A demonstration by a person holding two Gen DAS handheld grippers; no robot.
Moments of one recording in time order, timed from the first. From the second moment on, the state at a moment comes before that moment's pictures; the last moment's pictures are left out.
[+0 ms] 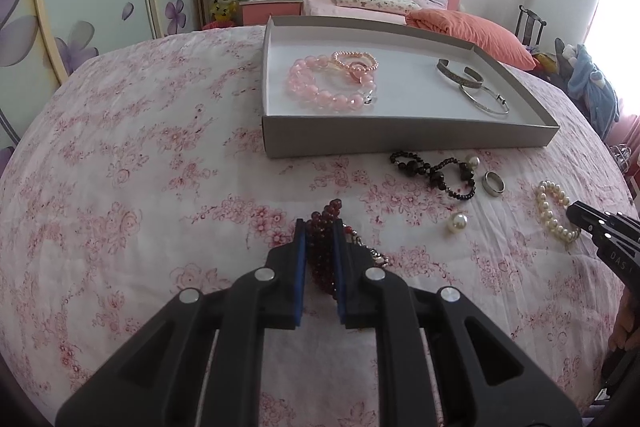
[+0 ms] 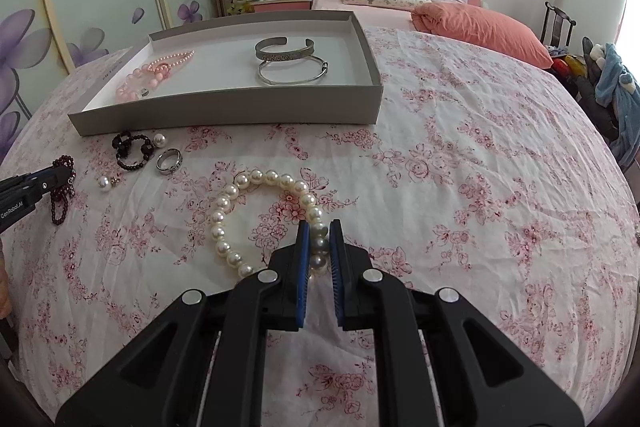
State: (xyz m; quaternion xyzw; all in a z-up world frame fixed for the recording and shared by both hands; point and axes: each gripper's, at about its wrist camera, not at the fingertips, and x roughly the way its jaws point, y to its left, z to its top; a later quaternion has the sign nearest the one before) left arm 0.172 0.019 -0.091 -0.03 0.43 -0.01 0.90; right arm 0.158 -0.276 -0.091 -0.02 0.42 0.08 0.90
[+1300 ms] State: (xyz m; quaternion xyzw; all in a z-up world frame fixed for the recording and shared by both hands) left arm 0.174 0.019 -0.090 -0.04 0.43 -0.02 0.90; right arm 0.160 -0.283 -0.089 0.01 0.42 0.08 0.90
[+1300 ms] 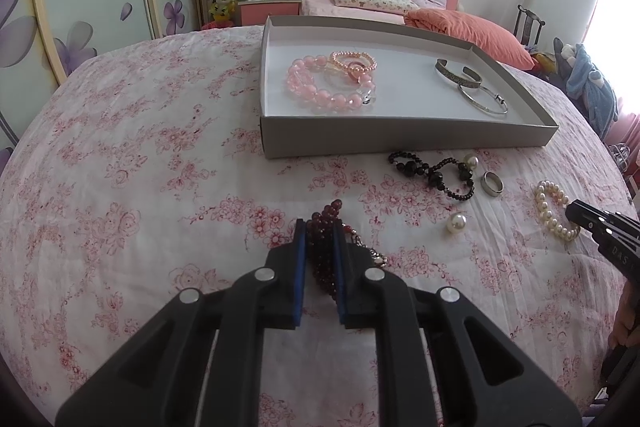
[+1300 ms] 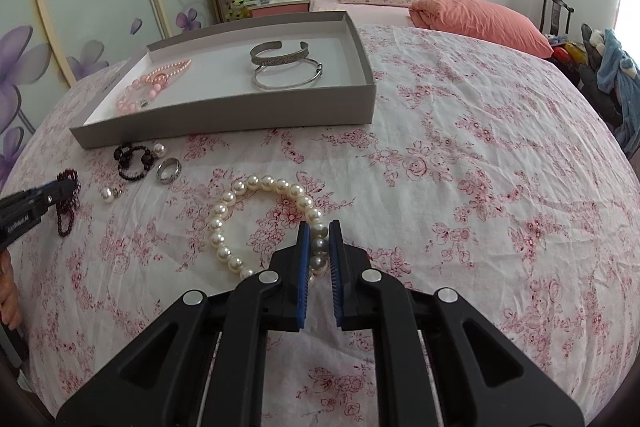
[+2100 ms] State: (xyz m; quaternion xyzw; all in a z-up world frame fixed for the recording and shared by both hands) left arm 0.148 0.011 0.012 -0.07 0.28 -0.08 0.95; right arm 0.152 -0.259 0.016 0.05 0.24 0.17 0.95
